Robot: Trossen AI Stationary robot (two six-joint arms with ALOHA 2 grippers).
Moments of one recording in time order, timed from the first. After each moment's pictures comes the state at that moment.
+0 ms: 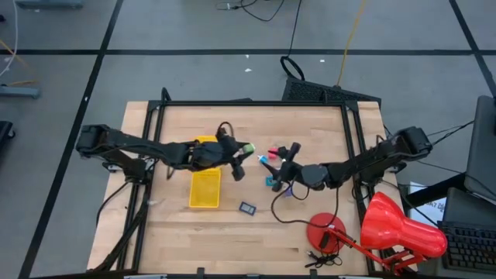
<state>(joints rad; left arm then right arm) -0.07 1.45 0.96 0.13 -0.45 -0.13 0.25 1.47 0.63 0.69 0.75 -0.31</state>
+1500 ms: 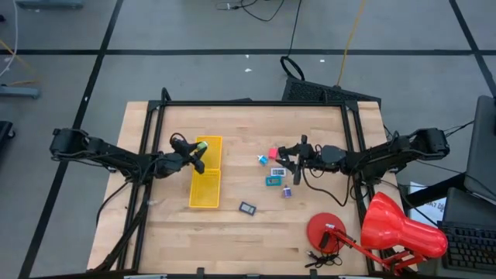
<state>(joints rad) -0.03 1.09 0.10 0.54 -0.72 -0.43 0.00 1.25 0.31 0.85 0.21 0.14</state>
